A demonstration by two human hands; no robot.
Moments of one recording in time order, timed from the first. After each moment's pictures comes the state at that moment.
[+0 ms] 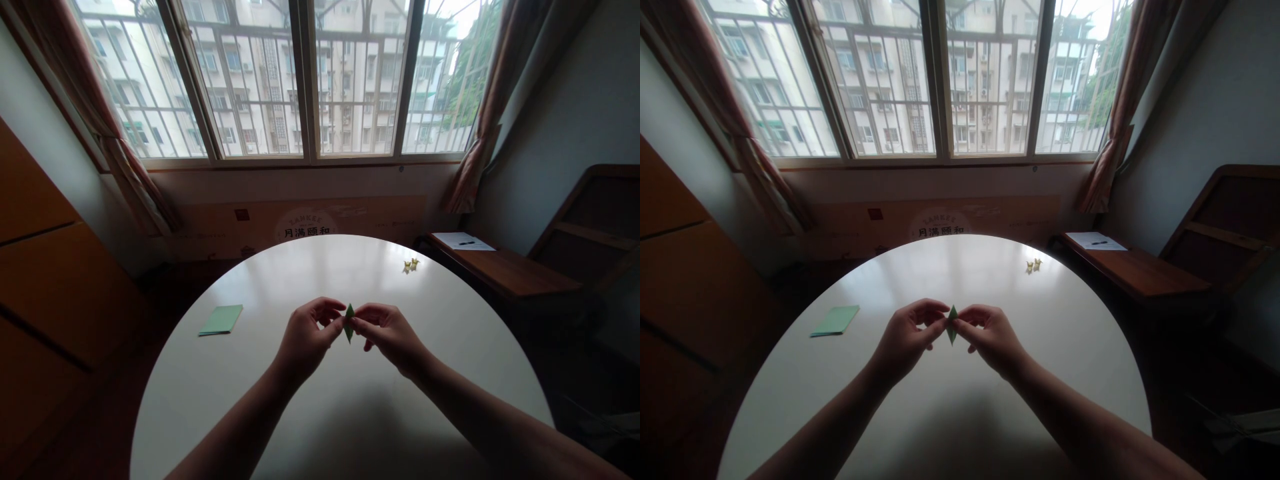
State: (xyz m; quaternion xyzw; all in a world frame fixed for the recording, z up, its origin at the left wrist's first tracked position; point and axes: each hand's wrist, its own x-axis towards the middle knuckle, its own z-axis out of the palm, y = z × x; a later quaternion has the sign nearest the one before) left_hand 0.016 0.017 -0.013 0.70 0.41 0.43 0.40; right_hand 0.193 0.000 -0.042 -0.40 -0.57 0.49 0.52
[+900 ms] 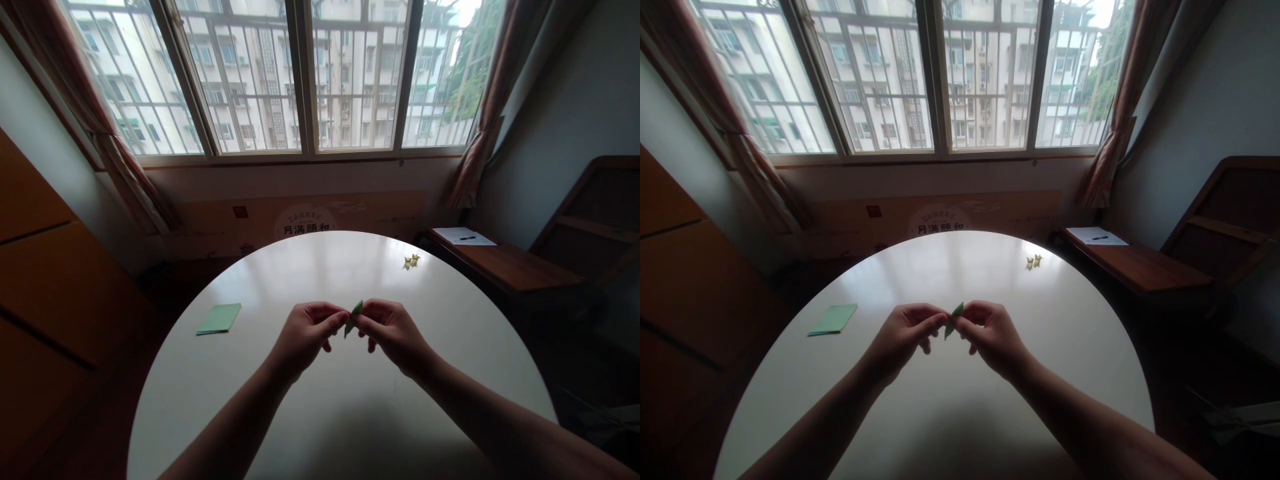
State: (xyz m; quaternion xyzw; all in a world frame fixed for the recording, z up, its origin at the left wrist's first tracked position) left_hand 0.015 0.019 -0.007 0.62 0.39 0.40 0.56; right_hand 0.194 -0.004 -0.040 -0.39 -0.57 0.48 0.54
